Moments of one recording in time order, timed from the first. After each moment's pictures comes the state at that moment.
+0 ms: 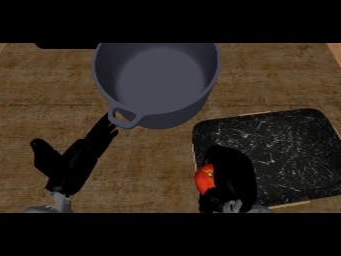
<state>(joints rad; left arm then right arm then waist) -0.01 0.12 -0.14 -1.64 0.24 -0.11 0.30 -0.14 -0.04 0.56 -1.72 0.95 0.21 1.04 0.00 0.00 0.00</state>
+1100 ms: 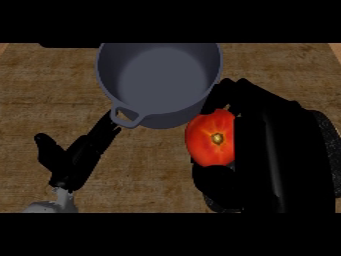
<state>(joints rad) -0.03 0.10 -0.13 -1.63 0.23 -0.11 0.32 -0.68 -0.01 0.46 -2.10 1.08 0.38 1.13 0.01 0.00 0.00</state>
